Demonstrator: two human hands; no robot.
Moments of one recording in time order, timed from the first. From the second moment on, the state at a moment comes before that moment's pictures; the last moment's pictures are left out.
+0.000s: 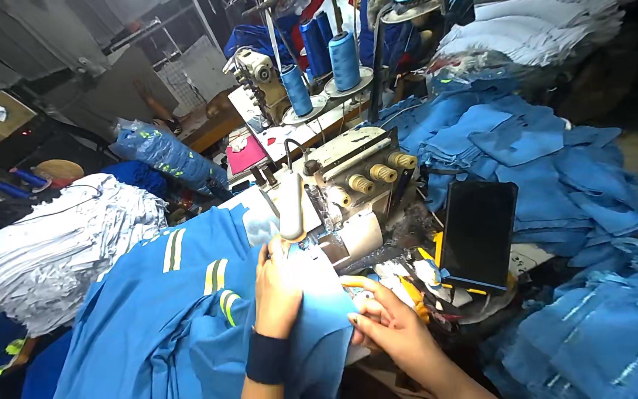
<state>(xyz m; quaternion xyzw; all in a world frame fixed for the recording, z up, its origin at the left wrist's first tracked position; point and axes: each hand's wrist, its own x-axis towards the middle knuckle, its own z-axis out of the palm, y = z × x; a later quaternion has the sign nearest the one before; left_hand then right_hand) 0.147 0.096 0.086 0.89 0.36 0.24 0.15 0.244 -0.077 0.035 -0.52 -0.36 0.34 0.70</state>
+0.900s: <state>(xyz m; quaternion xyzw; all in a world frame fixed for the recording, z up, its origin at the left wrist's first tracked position) 0.071 0.073 0.146 0.67 0.34 0.64 0.12 0.241 -0.013 0.079 -0.56 -0.48 0.25 0.63</state>
